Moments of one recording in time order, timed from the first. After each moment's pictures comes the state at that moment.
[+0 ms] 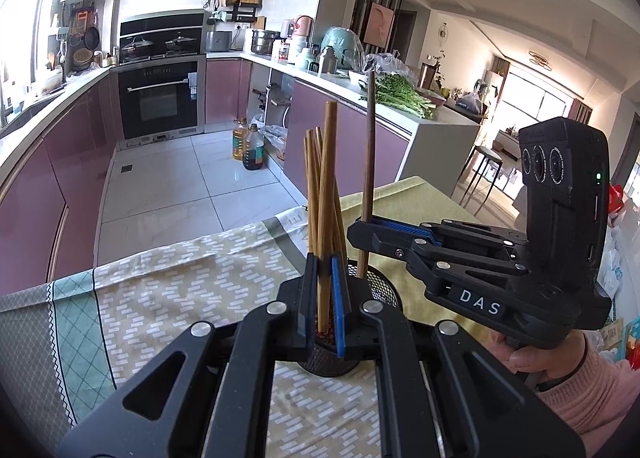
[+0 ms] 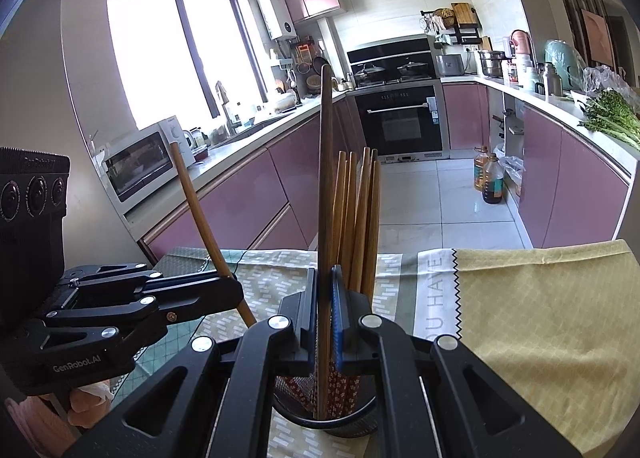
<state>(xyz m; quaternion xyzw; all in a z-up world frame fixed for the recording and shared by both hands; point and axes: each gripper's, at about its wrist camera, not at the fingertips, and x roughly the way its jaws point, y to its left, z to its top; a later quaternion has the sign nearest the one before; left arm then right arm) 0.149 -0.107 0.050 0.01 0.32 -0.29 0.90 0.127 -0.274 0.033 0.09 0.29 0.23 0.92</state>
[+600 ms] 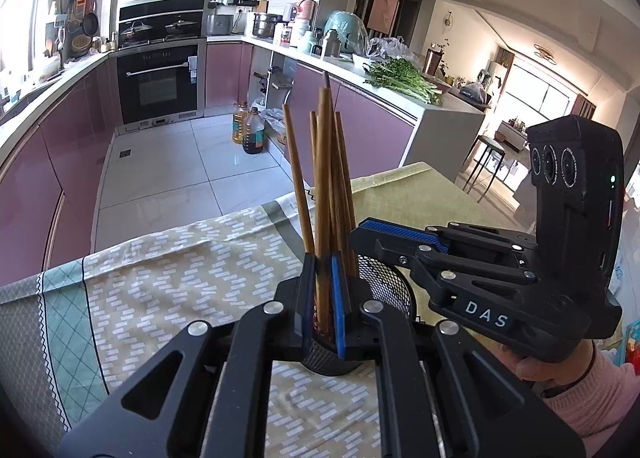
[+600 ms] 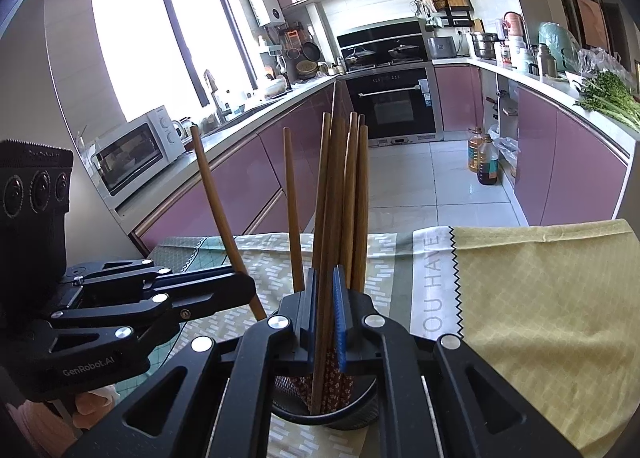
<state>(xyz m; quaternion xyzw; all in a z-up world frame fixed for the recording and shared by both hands) 0.173 -0.114 0.029 0.01 0.35 -0.29 0.89 0.133 -0.275 0.017 0.10 0.32 0.22 0.92</state>
